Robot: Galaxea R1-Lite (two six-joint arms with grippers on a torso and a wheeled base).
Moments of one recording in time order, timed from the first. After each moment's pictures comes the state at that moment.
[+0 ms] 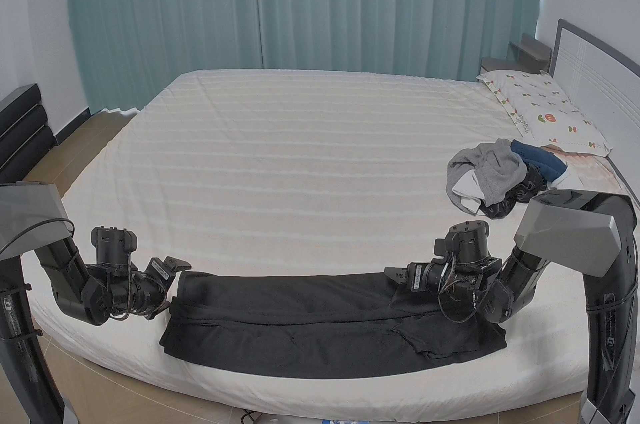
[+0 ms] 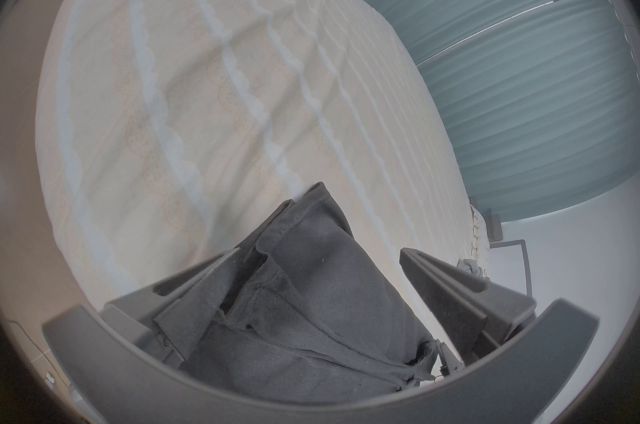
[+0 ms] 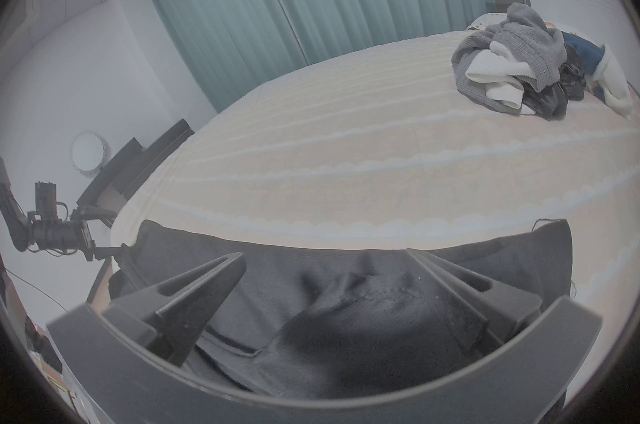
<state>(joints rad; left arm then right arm) 0.01 2.16 -0.54 -0.88 -0.20 -0.99 0.38 2.42 -0.87 -1.01 0.07 0.33</state>
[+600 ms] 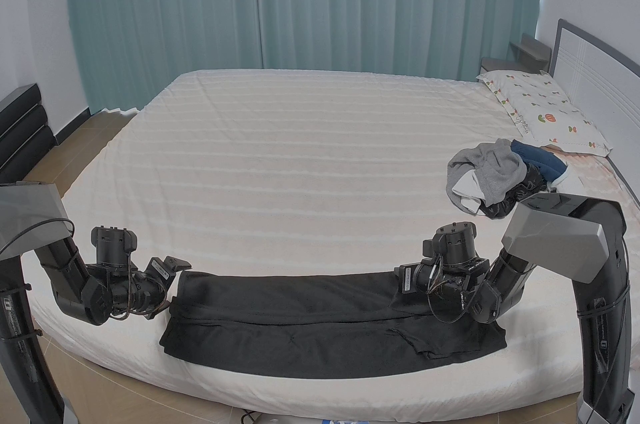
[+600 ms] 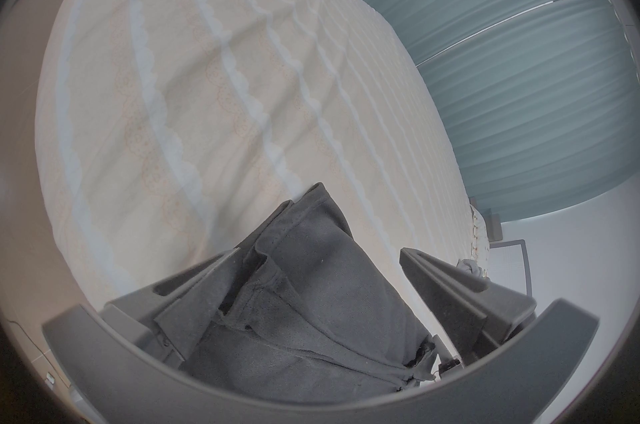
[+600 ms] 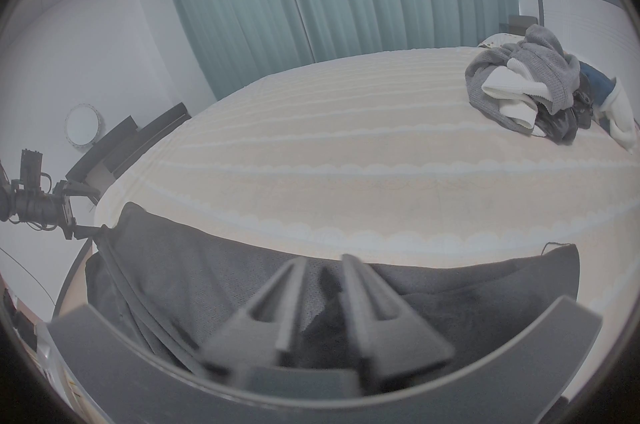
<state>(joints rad) 0.01 2.16 -0.54 -0.88 -0.20 -0.99 0.40 2.47 -0.95 -0.97 0.01 0.24</state>
